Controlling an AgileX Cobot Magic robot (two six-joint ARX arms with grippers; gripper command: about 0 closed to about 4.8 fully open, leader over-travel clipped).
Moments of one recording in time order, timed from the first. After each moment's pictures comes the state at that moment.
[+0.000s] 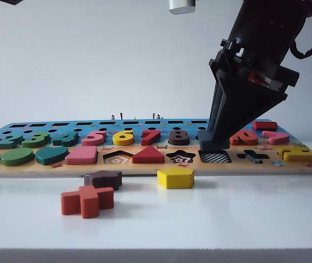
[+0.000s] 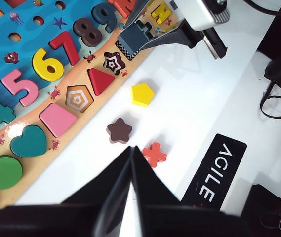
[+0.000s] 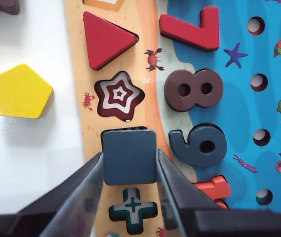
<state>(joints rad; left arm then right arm) -0.53 0.78 0.89 -0.90 0.52 0.13 0.73 1.38 0.97 -0.62 0.01 -0.81</state>
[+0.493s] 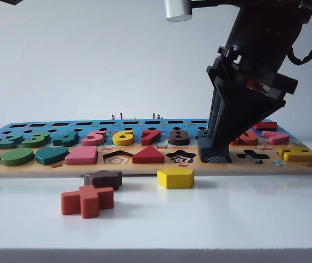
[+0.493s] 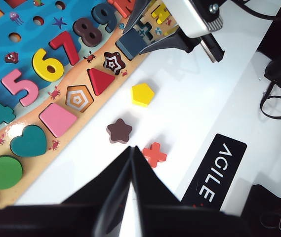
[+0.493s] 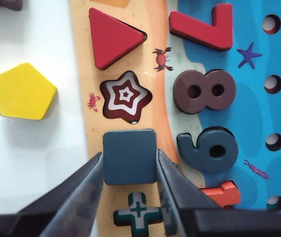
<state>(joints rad) -0.53 0.78 0.89 -0.90 0.52 0.13 0.74 1.40 0.97 -0.62 0.01 -0.81</state>
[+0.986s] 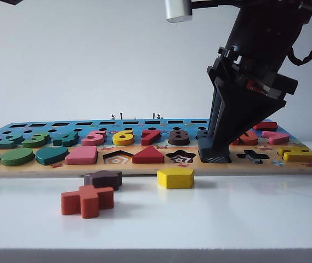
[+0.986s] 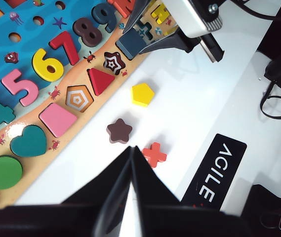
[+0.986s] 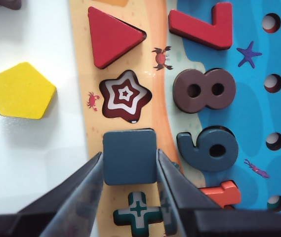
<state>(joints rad) -0.53 0.78 0.89 -0.90 0.52 0.13 0.74 1.40 0.97 -0.62 0.01 -0.81</state>
